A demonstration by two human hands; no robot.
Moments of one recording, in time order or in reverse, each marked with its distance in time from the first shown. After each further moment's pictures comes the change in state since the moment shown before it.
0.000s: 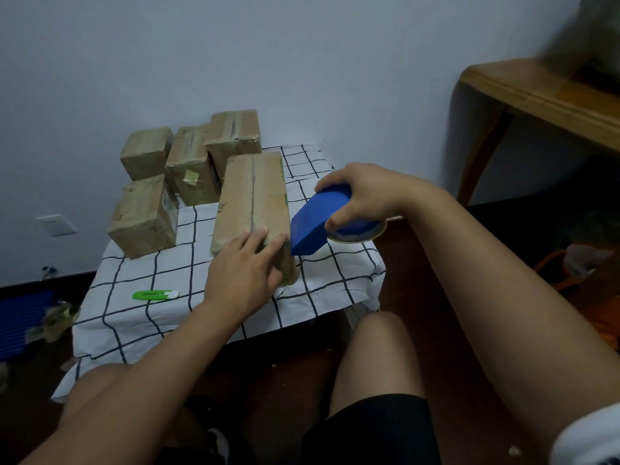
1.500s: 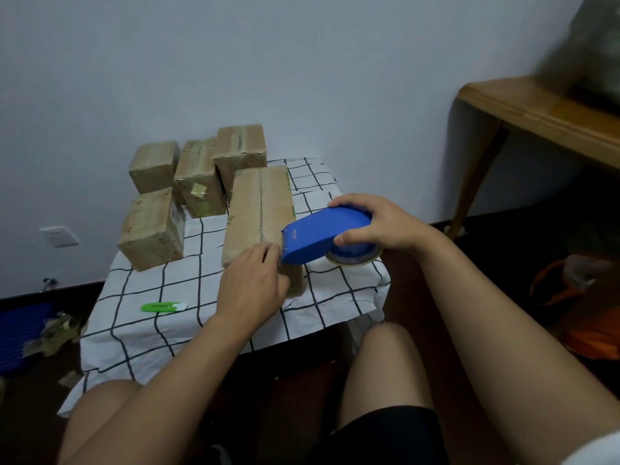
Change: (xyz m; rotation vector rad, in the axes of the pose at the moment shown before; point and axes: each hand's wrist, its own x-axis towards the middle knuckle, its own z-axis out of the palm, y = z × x) left_hand 0.004 0.000 -0.006 -0.146 -0.019 -0.102; right_hand -0.013 0.018 0.036 0.466 0.105 0.011
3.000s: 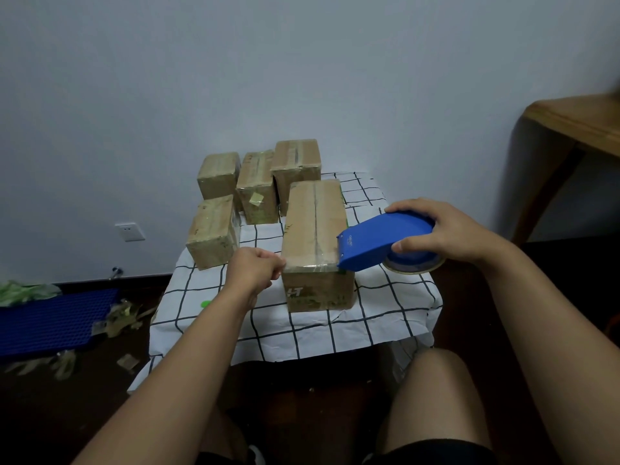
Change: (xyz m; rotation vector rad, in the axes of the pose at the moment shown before) left_hand 0.016 -0.074 -0.037 -0.982 -0.037 -0.879; right_hand 0.009 -0.022 -0.009 -0.097 0.034 -0.059
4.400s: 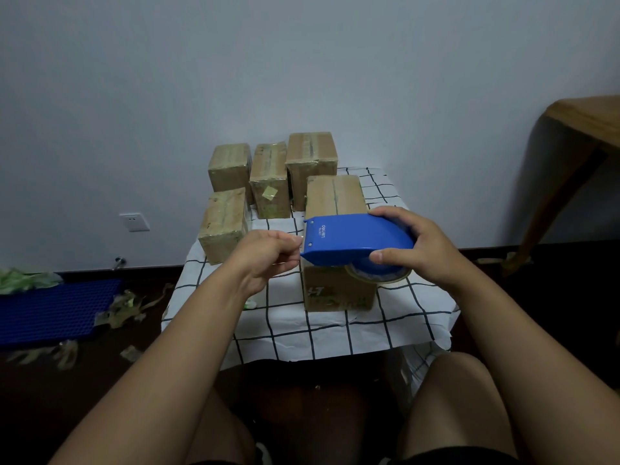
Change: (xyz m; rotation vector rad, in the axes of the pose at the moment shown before) left_hand 0.008 0.021 -0.033 -0.307 -0.280 -0.092; right_hand 0.014 -0.029 0.077 0.368 0.042 -0.027
